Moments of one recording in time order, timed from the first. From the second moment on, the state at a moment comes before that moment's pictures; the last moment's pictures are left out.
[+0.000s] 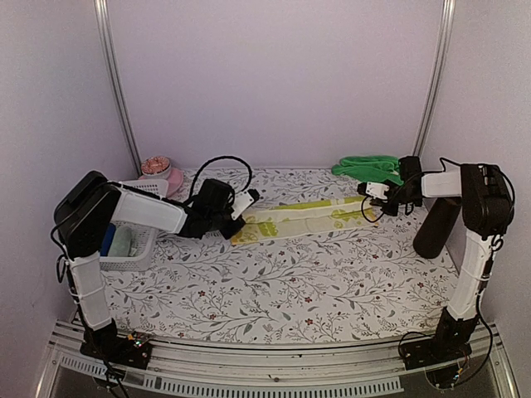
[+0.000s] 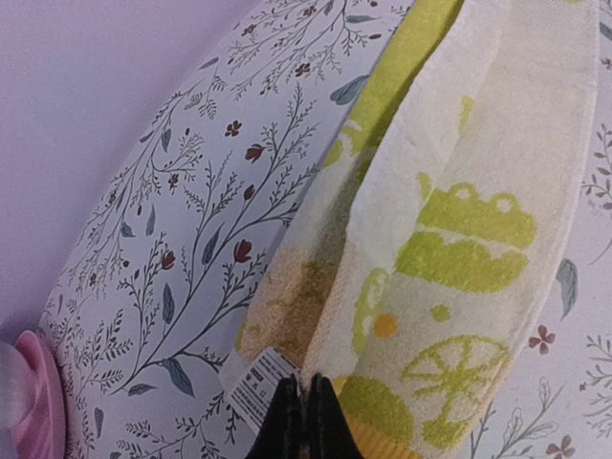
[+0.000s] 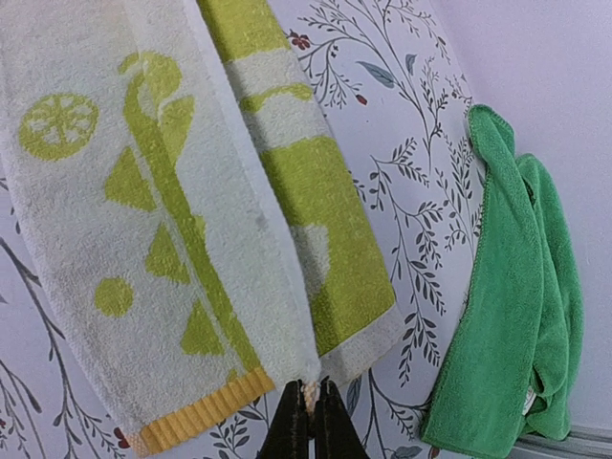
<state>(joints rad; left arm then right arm) -0.67 1.93 1.10 0.18 -0.21 0.43 0.04 2.00 1.29 -0.15 -0.35 -1.24</state>
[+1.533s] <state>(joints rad) -0.71 1.88 1.05 0.08 -0.21 0.42 0.03 1.90 1.12 -0.14 -0.33 -1.38</state>
